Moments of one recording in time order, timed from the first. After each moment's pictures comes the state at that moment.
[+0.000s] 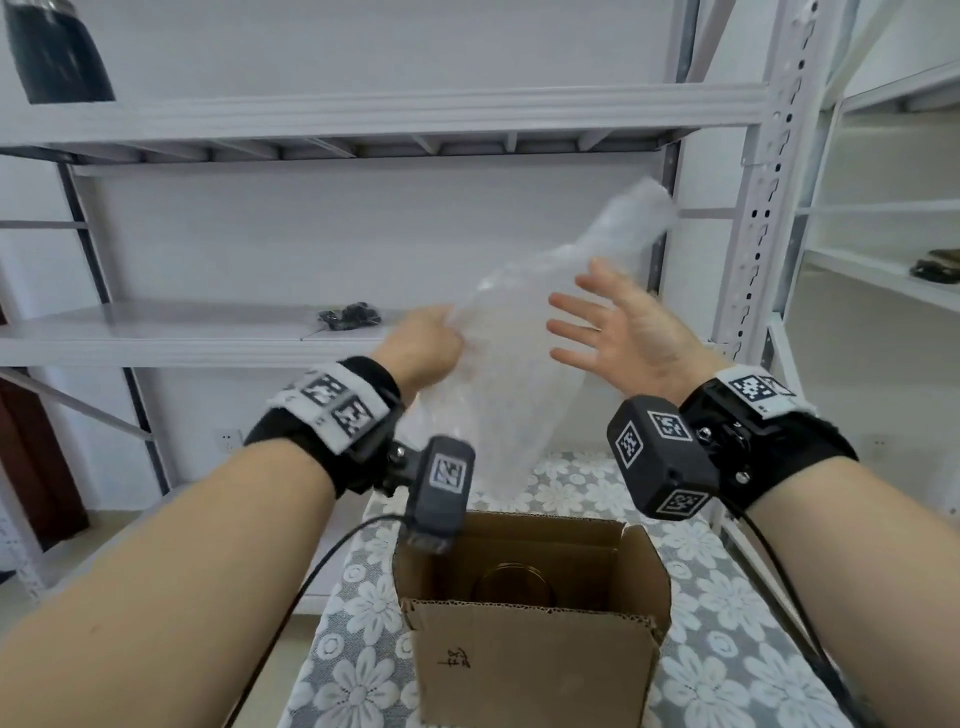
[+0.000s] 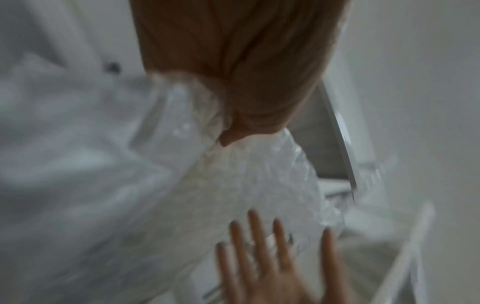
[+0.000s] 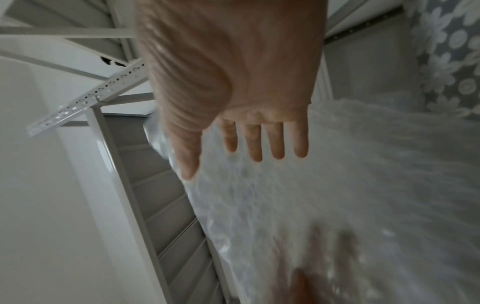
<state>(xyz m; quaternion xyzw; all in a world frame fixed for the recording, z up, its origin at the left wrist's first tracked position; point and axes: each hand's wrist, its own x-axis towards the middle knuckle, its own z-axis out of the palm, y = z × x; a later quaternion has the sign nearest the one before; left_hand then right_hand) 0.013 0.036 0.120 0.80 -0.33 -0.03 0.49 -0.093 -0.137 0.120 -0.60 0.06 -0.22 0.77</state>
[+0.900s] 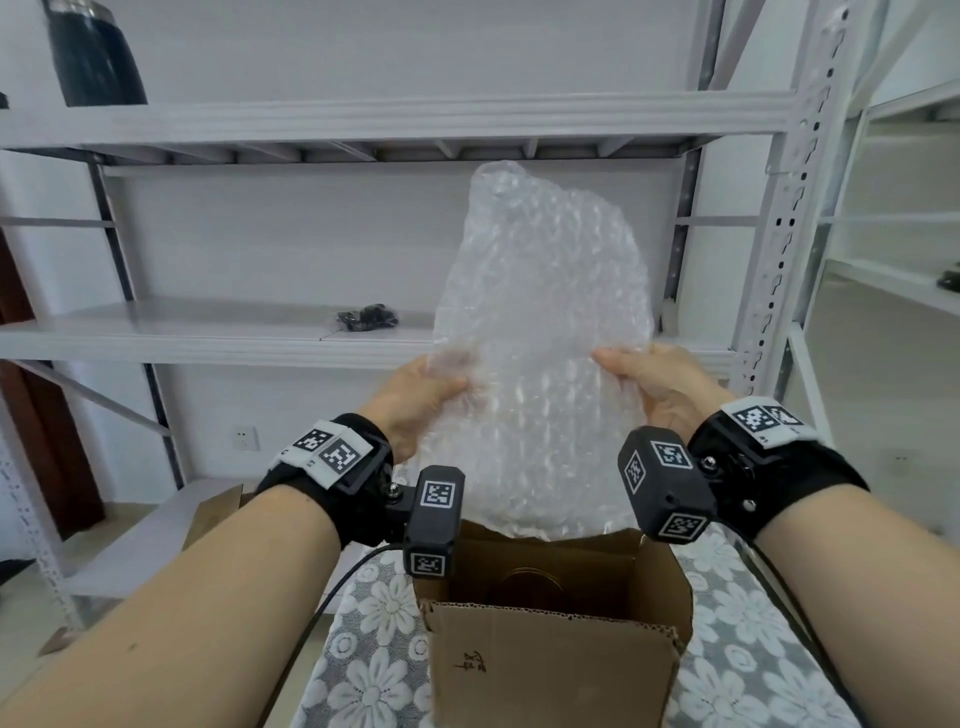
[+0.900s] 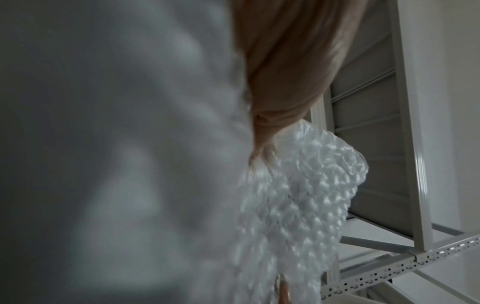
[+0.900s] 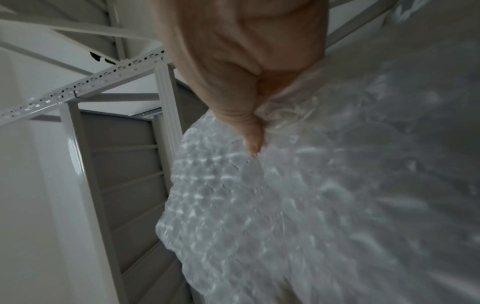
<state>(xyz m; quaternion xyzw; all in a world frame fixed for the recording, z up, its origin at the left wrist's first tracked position) 0.023 0.063 0.078 0.66 -0.25 -0.18 0.68 -0.085 -0.148 0.092 -0.64 0.27 -0.27 0.67</state>
